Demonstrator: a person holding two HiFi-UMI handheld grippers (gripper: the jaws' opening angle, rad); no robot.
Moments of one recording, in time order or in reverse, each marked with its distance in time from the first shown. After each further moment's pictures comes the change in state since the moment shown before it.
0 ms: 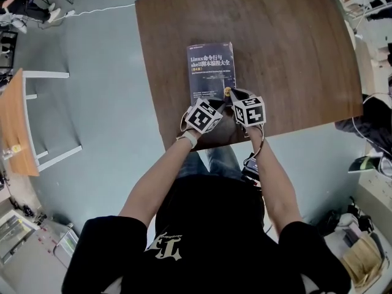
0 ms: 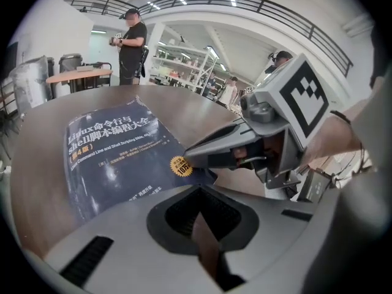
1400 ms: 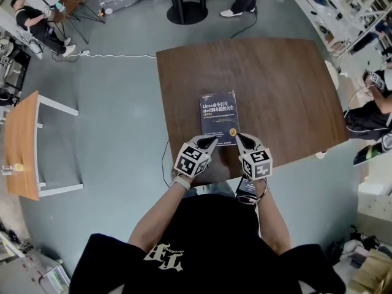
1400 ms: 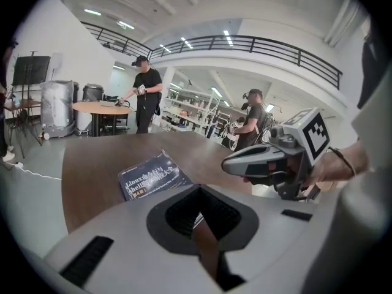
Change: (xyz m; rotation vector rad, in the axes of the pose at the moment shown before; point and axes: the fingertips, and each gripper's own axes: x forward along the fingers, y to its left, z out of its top) left arm -0.166 0.001 0.043 -0.020 -0.358 0.083; right arm -0.121 0.092 0.075 -0.124 -0.256 -0.074
